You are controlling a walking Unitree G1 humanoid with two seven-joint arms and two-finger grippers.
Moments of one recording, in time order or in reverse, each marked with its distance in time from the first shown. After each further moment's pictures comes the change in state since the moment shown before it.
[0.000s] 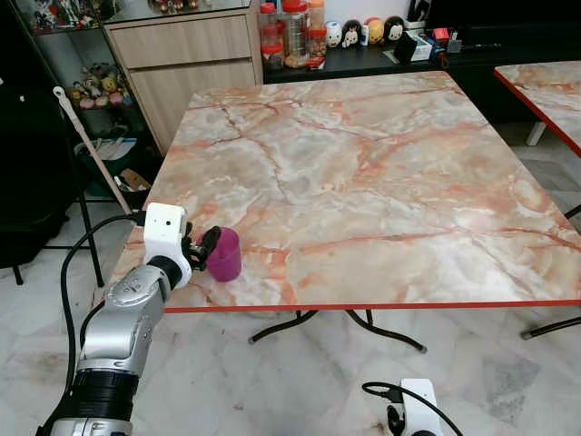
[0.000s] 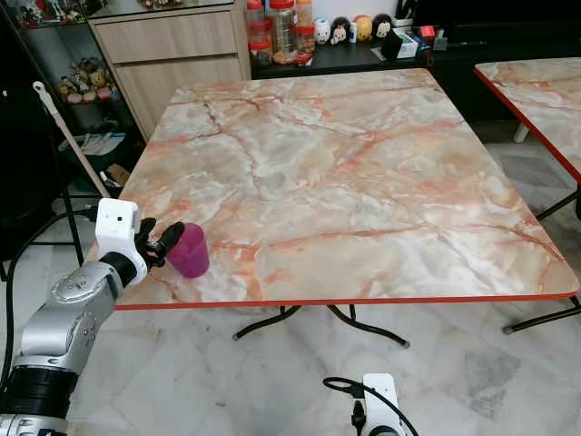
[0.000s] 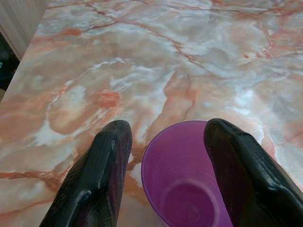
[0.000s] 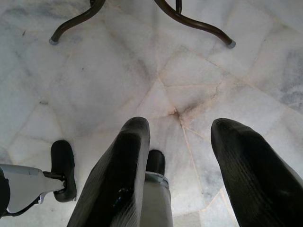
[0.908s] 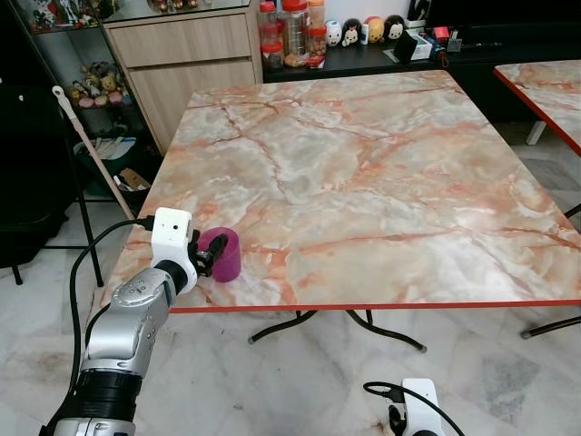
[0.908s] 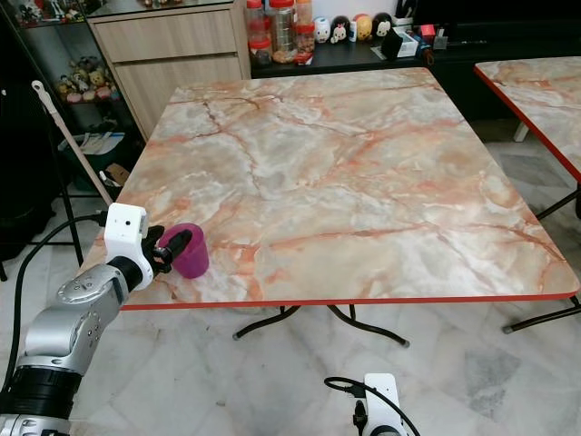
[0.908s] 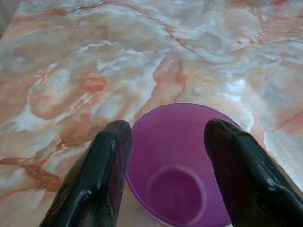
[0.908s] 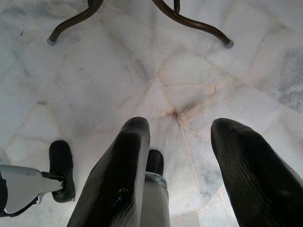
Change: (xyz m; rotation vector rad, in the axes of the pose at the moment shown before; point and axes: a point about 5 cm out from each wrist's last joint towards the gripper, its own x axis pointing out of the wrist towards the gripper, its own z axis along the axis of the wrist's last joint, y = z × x) left arm 0.001 -0.005 -0.006 -0.031 0.055 -0.030; right arm 0.000 -0.002 0.000 -0.001 0.000 -0.005
